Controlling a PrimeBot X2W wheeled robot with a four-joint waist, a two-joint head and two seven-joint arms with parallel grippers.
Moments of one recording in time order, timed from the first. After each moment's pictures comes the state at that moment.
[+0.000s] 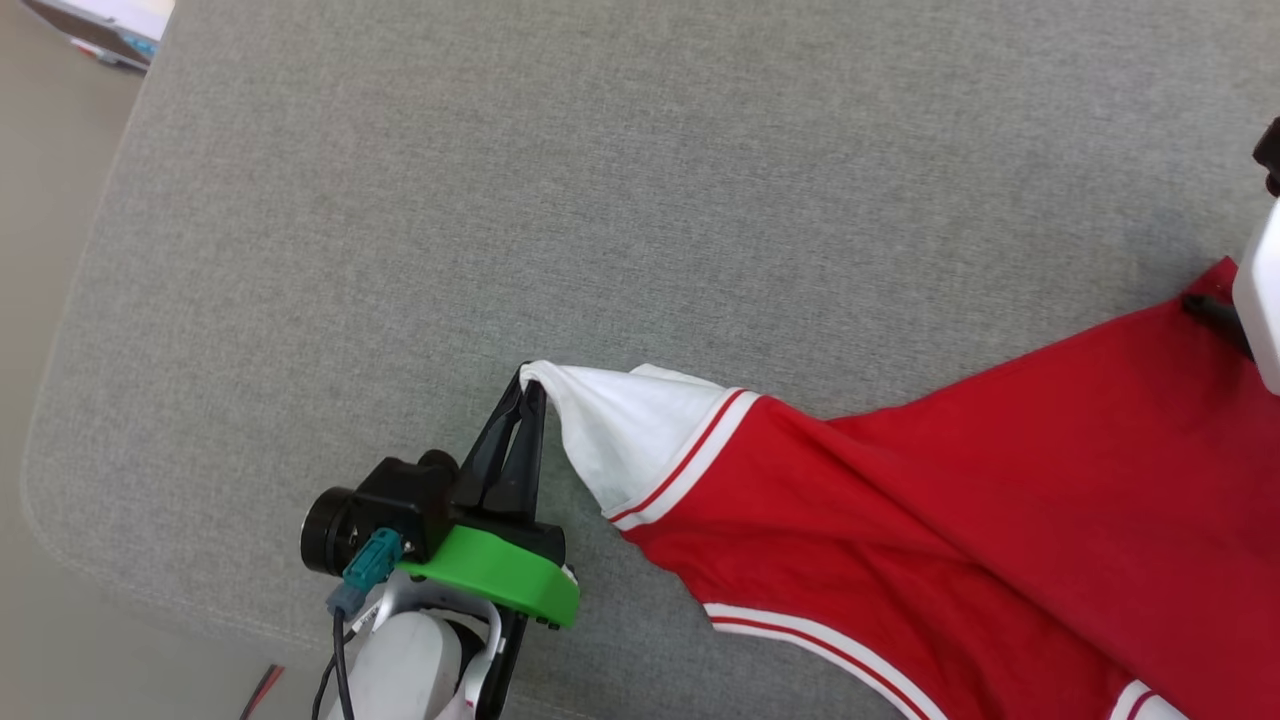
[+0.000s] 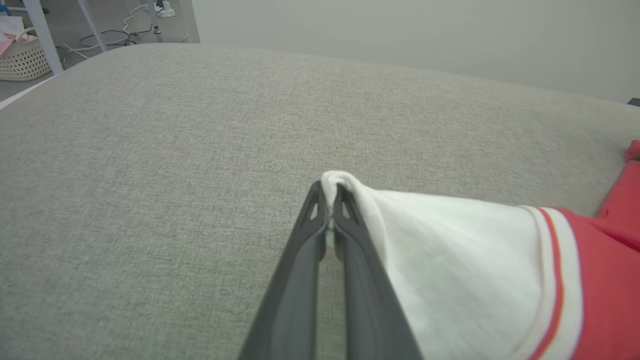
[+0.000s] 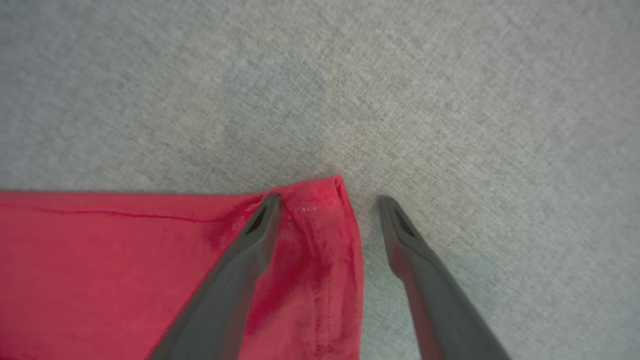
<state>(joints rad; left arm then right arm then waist) -0.17 0.07 -0.25 0.12 -0.25 -0.06 -0.25 -0.75 -0.79 0.55 0.28 0.70 0.13 0.92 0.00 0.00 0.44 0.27</state>
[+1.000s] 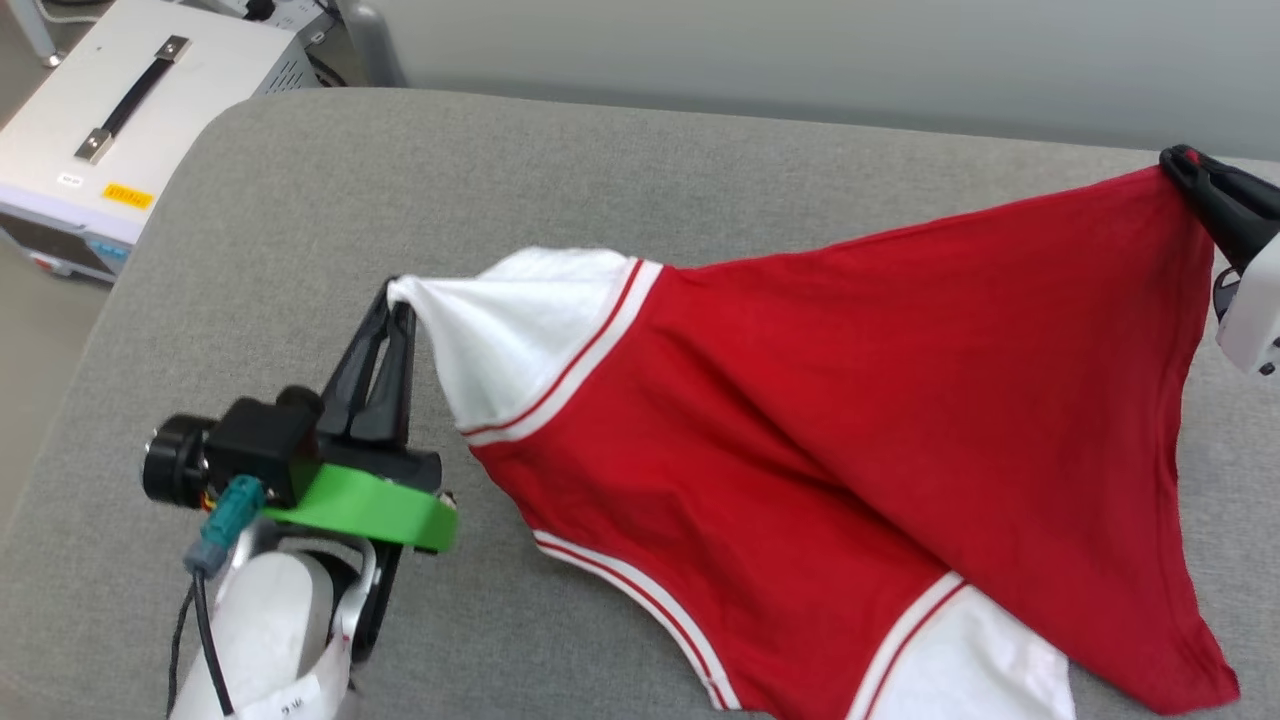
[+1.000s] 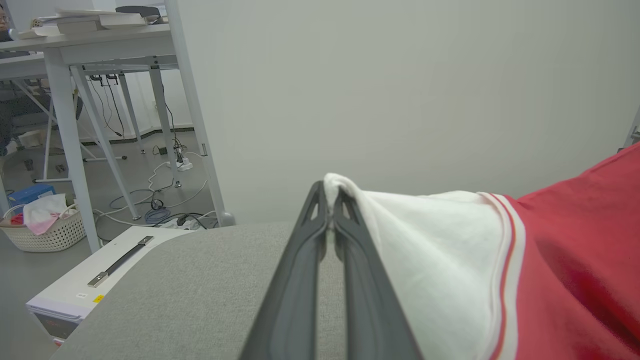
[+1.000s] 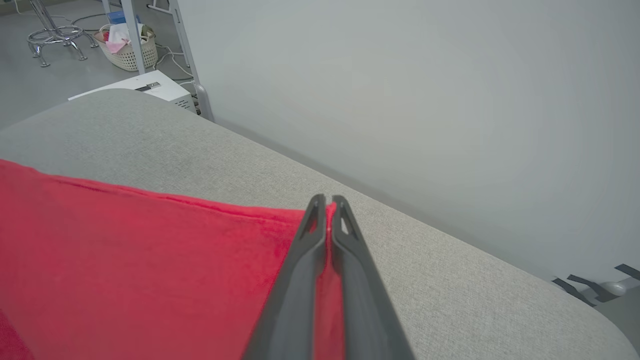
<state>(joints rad) -0.22 0.19 -0.13 0.03 -0.20 -0.09 -0.23 -0.68 -0.76 0.51 0.22 0.79 0.13 0.21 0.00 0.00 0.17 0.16</state>
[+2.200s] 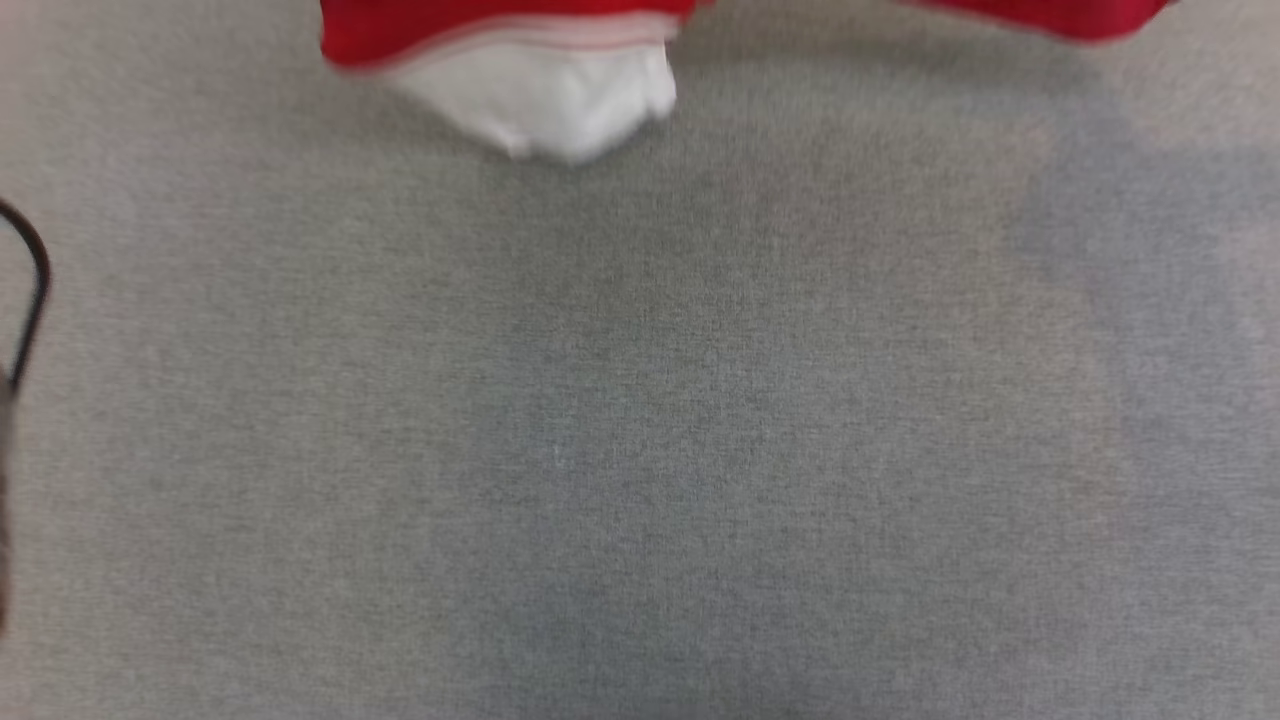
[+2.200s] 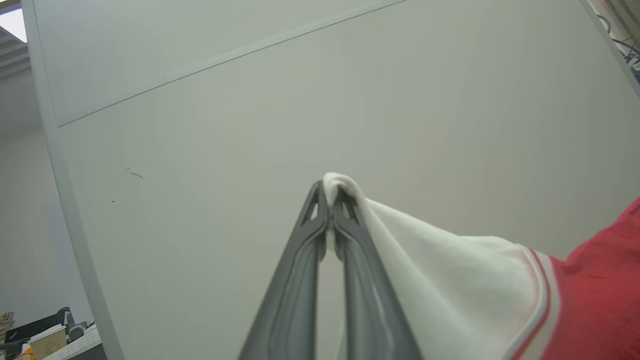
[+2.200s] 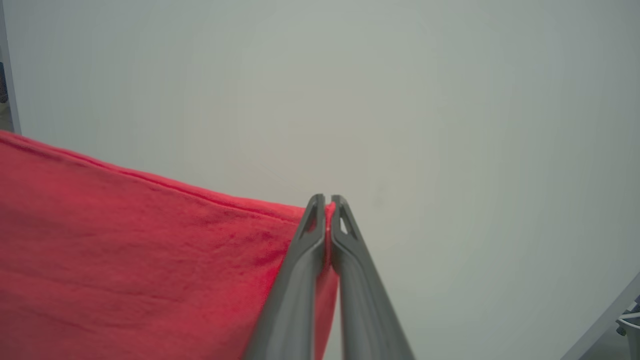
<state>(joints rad) -1.51 0.39 -0.28 0.24 -0.24 -0.13 -0.09 -1.43 -0.65 0.27 0.28 0.53 0.13 0.29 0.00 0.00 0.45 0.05</state>
